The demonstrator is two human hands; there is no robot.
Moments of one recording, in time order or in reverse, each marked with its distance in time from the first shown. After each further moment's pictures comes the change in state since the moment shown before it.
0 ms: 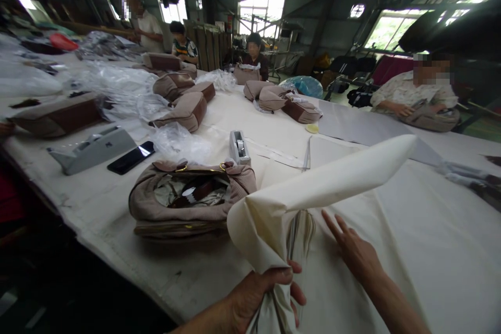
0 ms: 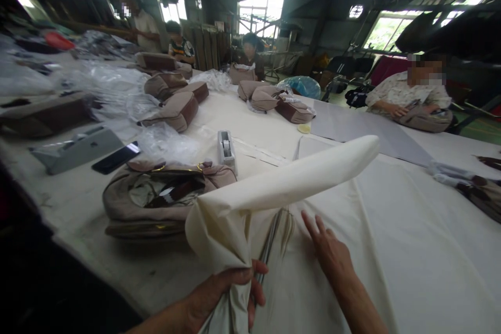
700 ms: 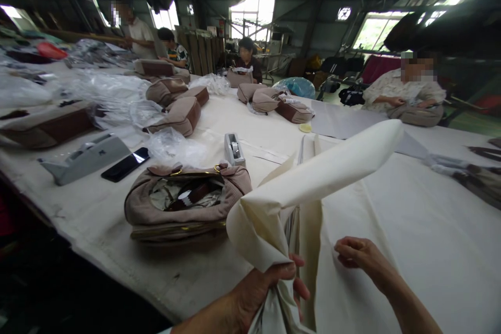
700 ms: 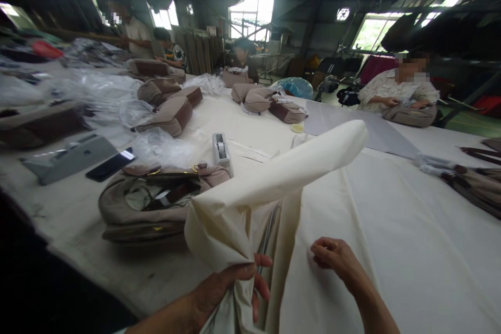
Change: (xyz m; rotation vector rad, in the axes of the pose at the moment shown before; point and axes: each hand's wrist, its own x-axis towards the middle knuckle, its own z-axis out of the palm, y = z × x) left_hand 0.004 0.001 0.016 0.026 -0.033 -0.013; right_hand -0.034 0.014 -0.016 1.288 -0.264 0.271
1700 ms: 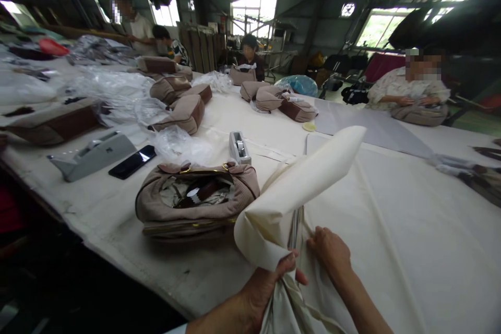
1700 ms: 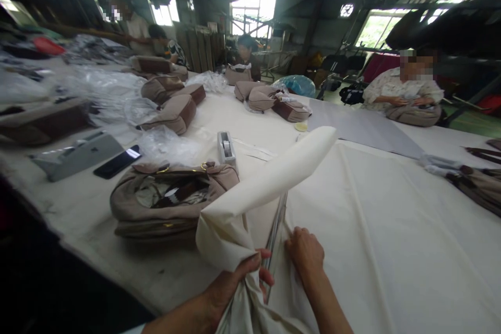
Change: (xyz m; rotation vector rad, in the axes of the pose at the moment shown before) left_hand 0.009 -0.016 -0.017 -0.099 0.141 0.061; right_hand 0.012 -0.035 0.099 -0.975 0.293 -0.046
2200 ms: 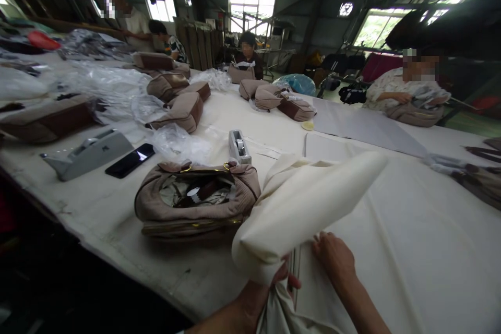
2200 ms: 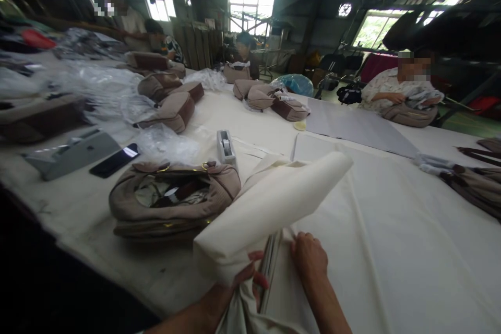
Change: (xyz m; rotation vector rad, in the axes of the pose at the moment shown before) left_hand 0.000 -0.016 -0.034 0.110 0.009 0.040; right_hand -0.014 0.011 -0.001 0.009 -0.019 0.036
